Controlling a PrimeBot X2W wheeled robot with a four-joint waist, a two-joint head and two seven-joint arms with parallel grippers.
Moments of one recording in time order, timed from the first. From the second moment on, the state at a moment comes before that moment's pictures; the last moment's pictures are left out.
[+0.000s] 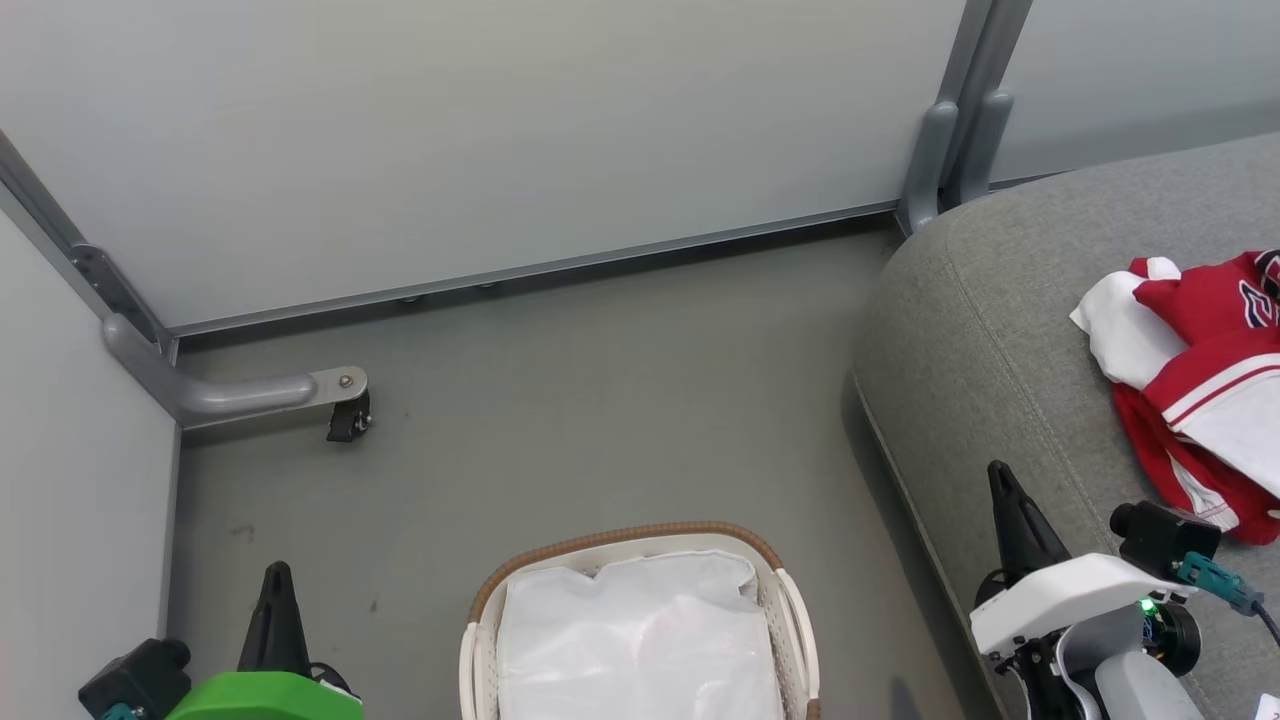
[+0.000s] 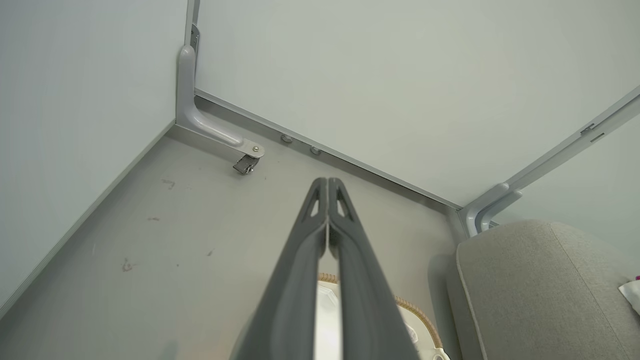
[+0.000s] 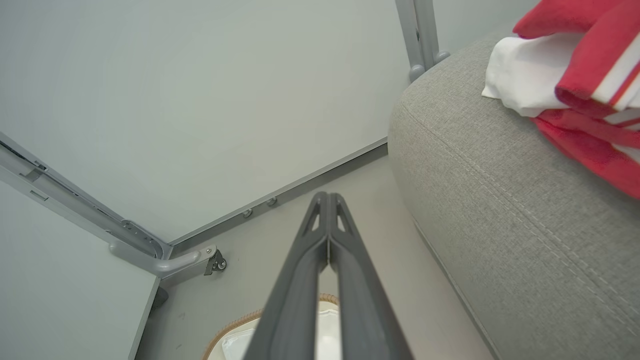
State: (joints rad) left arm 0.01 0.04 0.07 0.33 -0.59 -0.13 -0.16; right arm -0.13 -0.04 0.00 0.36 0.52 0.13 -0.17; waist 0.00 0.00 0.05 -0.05
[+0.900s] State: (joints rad) left arm -0.03 0.04 0.09 0.30 -0.95 -0.13 -0.07; right arm -0.13 -0.04 -0.04 0.32 0.90 0.13 -0.07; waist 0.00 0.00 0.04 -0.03
